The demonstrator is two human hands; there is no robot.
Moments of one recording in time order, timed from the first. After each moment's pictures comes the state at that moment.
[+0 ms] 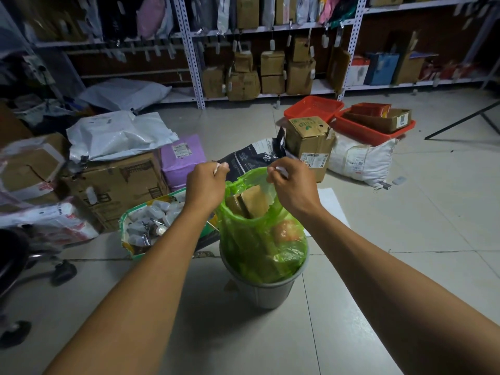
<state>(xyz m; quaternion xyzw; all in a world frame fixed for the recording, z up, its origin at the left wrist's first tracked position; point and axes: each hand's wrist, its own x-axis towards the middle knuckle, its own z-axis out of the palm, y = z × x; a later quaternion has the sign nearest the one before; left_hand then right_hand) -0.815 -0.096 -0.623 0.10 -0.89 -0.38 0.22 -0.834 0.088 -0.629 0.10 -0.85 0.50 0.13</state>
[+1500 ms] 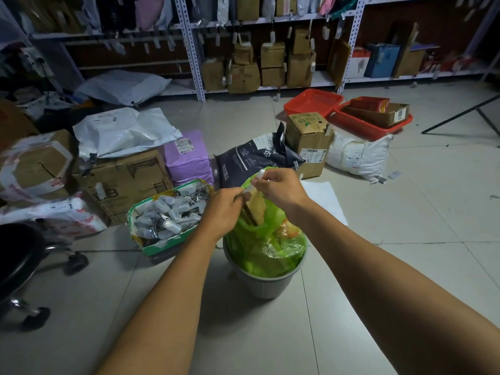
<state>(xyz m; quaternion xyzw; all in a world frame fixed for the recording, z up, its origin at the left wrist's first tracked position) -0.776 -0.083 -0.641 0.00 -0.93 -0.37 0.09 -0.808 0.071 -0.605 0.07 -0.77 0.63 -0.07</state>
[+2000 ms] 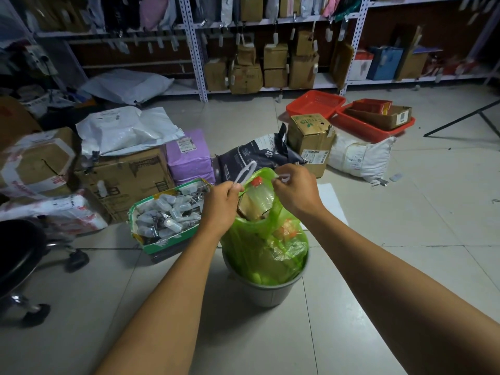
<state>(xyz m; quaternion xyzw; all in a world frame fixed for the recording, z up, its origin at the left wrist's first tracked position) -0.776 -0.081 -0.645 0.07 -0.88 -0.45 0.16 -0.809 0.089 -0.606 0.09 -0.89 0.43 0.09</state>
